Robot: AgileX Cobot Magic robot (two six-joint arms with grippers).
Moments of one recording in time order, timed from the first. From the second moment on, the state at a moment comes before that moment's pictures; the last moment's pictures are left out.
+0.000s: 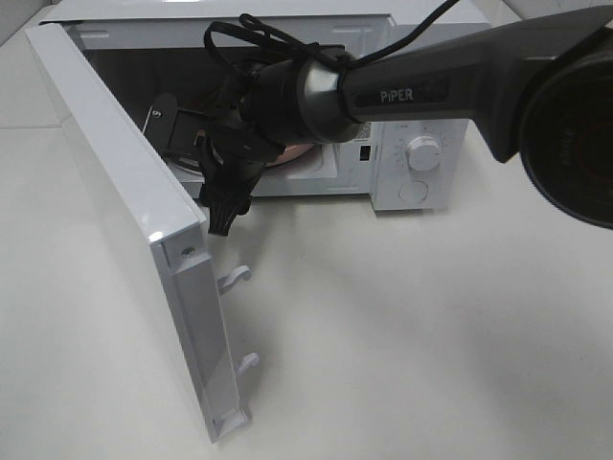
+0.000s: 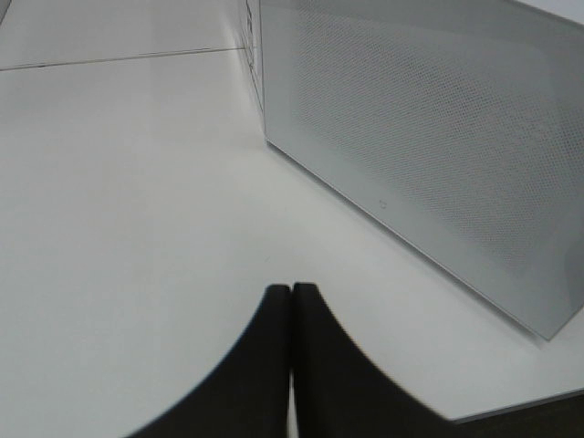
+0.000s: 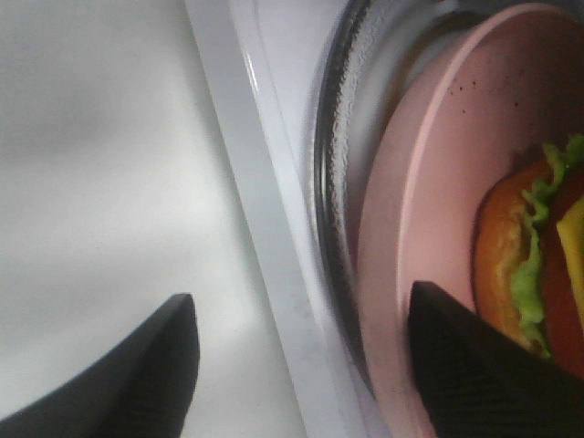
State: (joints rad) left arm -0.22 0.00 -0.51 -0.03 1.05 0.01; right arm 0.80 2.35 -1.77 -0.69 0.43 -0.16
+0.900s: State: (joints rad) left arm -0.22 0.00 -0.51 -0.03 1.05 0.01; right arm 0.73 2.36 -1.77 -0.69 0.44 -0.14
